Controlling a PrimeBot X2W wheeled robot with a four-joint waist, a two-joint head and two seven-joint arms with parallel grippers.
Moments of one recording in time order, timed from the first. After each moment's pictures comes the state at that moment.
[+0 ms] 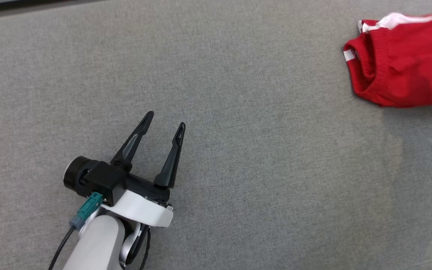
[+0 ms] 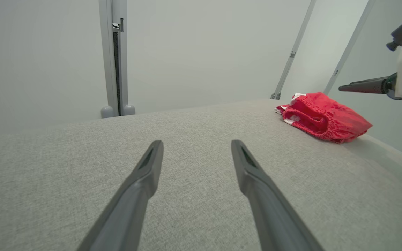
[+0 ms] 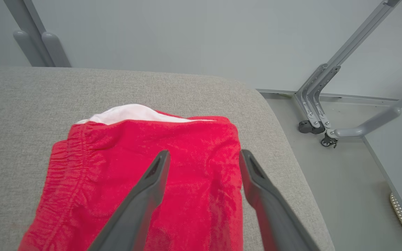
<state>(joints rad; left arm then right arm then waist) -0.29 0.11 -0.31 0.14 -0.22 -0.13 -0.26 -1.14 -0.50 0.75 1.17 0.76 0.13 -0.09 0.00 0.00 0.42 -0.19</state>
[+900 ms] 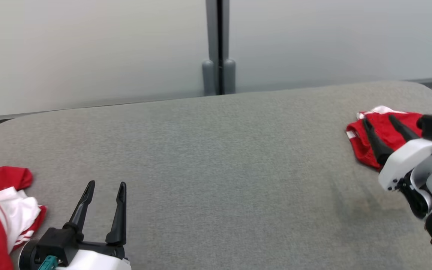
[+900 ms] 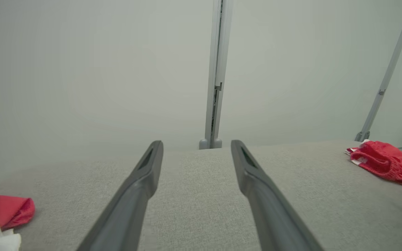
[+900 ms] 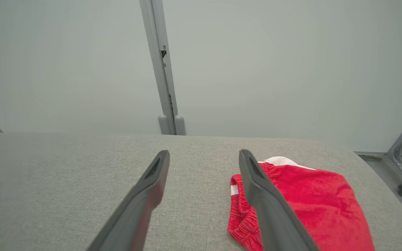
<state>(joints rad) 0.03 0.12 -0.10 0.10 -0.24 -0.06 -0.26 -0.75 -0.40 0.69 0.95 0.79 0.13 -0.25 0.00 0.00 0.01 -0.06</state>
